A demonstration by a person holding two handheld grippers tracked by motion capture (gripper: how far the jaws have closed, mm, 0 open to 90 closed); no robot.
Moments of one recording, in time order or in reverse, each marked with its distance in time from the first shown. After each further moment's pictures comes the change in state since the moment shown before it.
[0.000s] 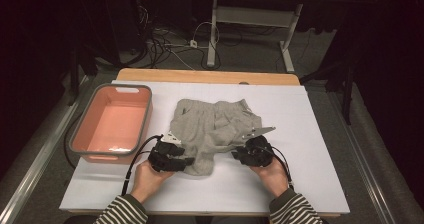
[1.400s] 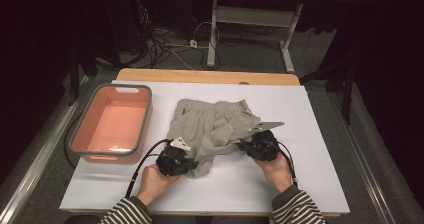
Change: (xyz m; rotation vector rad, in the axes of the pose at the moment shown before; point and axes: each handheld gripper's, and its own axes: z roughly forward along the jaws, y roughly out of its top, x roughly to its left) left arm -0.019 0.006 0.004 0.040 -0.084 0.080; right arm -0.012 0.009 -0.018 -0.086 -0.015 0.018
